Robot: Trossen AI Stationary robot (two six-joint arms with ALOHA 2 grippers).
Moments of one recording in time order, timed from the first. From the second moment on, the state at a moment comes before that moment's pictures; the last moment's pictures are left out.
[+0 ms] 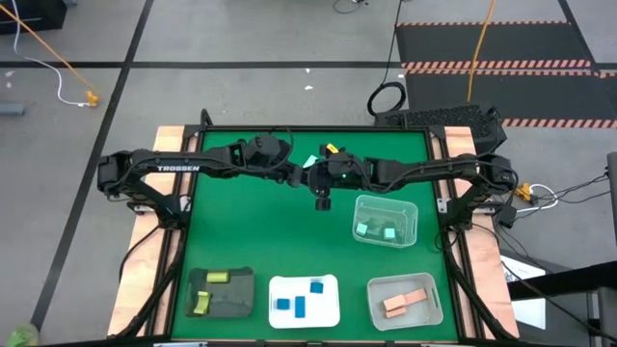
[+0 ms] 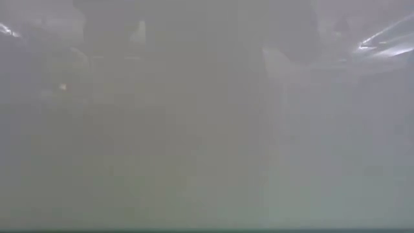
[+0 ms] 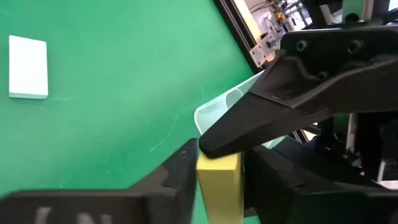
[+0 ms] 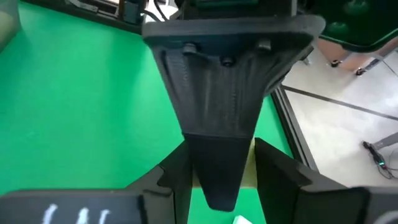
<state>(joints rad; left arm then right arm) 0.26 1.46 1.02 -0.11 0.16 -0.85 -0.10 1.63 1.16 0.00 0.16 -0.32</state>
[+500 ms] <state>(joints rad) 0.26 1.46 1.02 -0.12 0.17 -0.85 -0.09 1.63 1.16 -0.10 0.16 -0.31</state>
